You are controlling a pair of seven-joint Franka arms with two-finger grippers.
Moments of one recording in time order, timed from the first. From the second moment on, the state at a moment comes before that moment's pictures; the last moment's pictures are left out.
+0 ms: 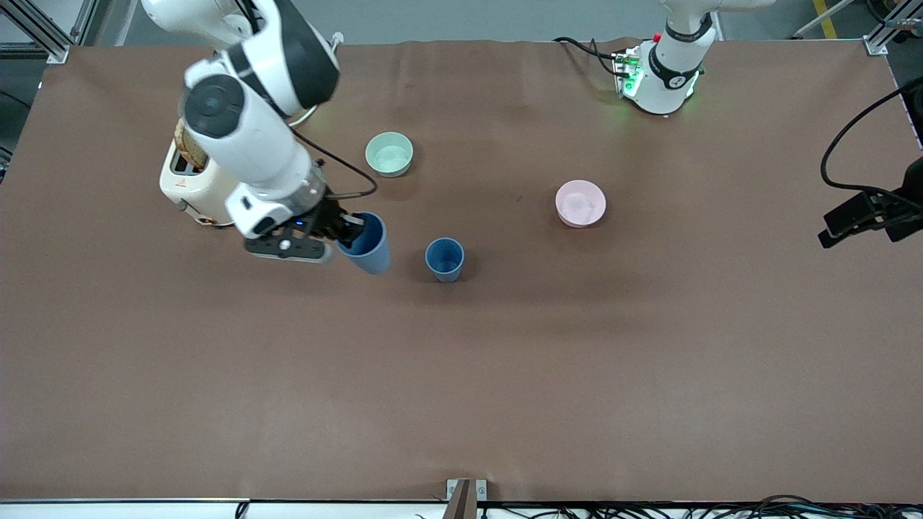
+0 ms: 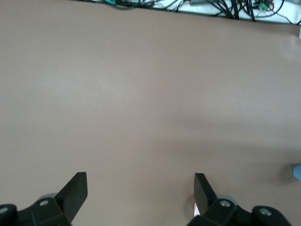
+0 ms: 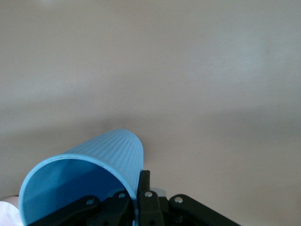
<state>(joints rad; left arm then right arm) -0.07 0.15 0.05 -1.36 -0.03 1.60 -0.10 0.60 0.24 -0.09 -1.69 0.14 2.01 0.60</state>
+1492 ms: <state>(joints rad) -0.07 0.02 0.04 -1.59 -0.02 1.75 -0.04 0.78 0.45 -0.09 -1.70 0.14 2.20 0.74</state>
